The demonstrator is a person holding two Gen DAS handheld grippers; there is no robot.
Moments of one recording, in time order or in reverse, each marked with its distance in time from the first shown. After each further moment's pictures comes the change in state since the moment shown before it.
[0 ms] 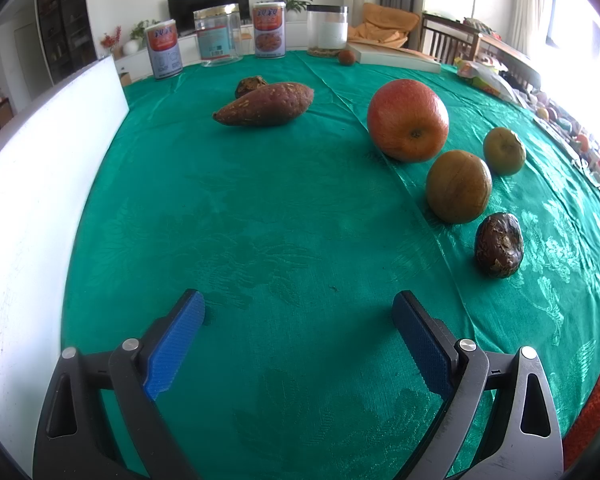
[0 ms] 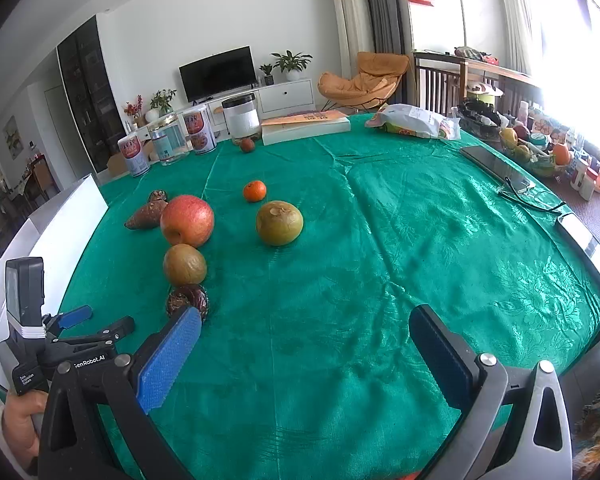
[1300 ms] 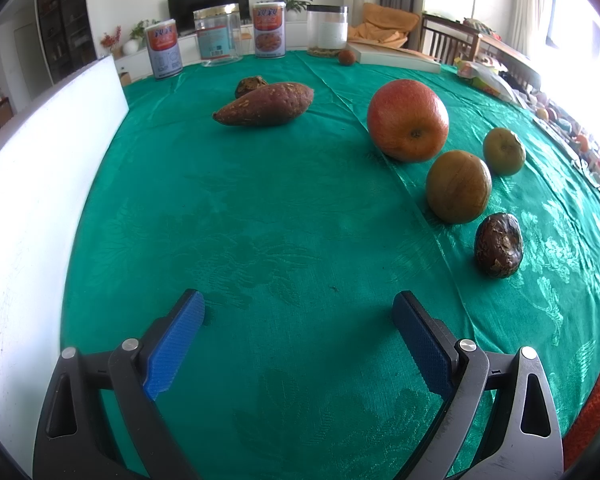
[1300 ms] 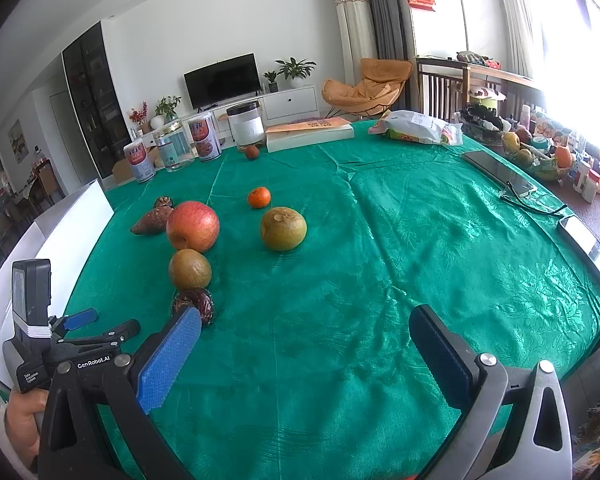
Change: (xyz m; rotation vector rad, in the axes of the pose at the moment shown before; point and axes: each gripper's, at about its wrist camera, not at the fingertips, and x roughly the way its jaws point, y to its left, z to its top) left arm 0.000 0.000 0.000 -0.002 0.000 -0.001; right arm -0.004 0.000 0.000 0.000 -0.024 0.018
